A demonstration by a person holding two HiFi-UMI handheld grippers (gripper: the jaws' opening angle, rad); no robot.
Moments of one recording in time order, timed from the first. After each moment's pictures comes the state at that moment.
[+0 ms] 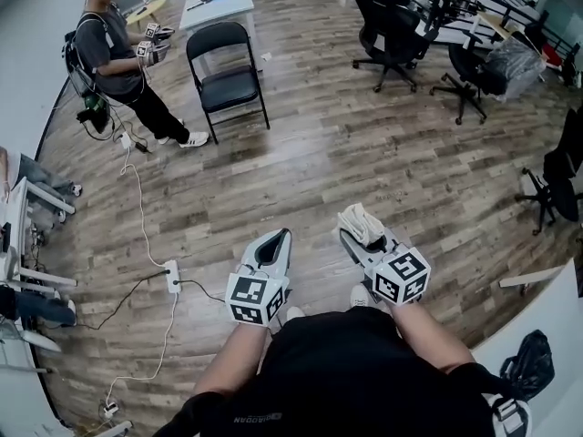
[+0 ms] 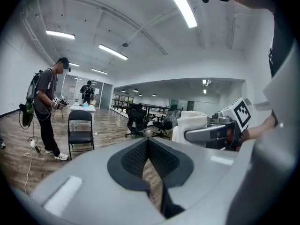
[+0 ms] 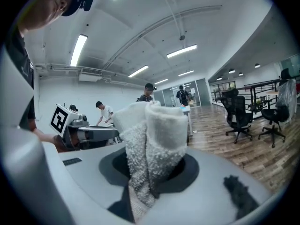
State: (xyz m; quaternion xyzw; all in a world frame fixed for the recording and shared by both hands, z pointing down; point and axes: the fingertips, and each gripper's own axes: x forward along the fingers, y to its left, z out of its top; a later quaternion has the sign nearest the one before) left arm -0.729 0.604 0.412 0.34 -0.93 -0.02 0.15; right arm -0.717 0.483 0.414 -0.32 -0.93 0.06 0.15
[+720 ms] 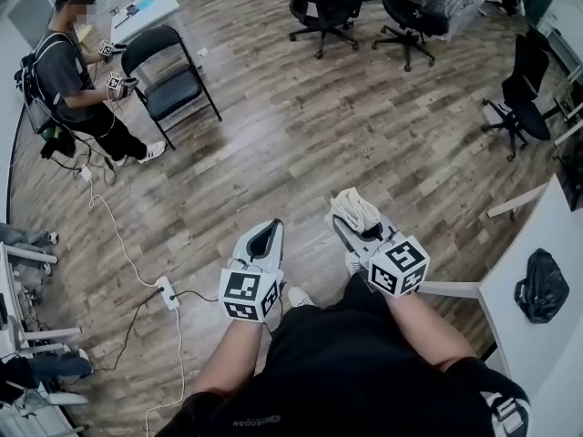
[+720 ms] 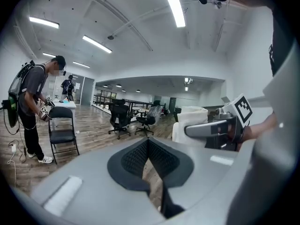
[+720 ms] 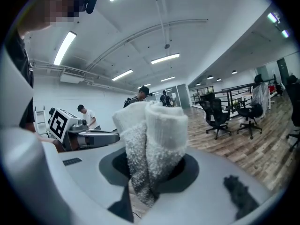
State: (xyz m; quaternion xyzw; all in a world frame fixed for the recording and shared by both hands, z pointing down) left arm -0.691 0.579 0.424 0.45 -0.88 0.00 0.16; right arm -0.652 0.466 0.415 -0.20 -0.96 0.09 0.15
